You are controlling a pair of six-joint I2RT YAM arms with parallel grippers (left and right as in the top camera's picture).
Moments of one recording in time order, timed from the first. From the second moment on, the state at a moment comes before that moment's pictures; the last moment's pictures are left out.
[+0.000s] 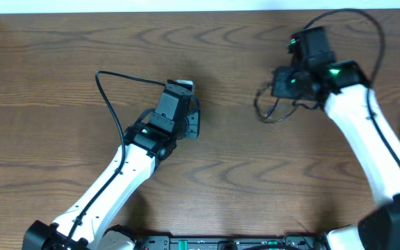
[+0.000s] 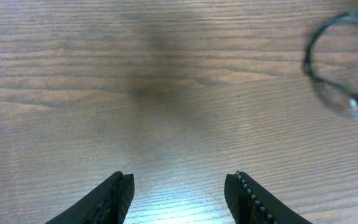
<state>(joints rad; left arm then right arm) -0.47 1.37 0.92 -0.46 -0.06 -0.30 0.27 1.63 1.47 -0.91 -0.05 0.43</state>
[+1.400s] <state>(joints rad) -0.54 1.37 0.92 -0.44 0.02 -0.30 0.02 1.45 2.19 -1.26 0.02 0.26</state>
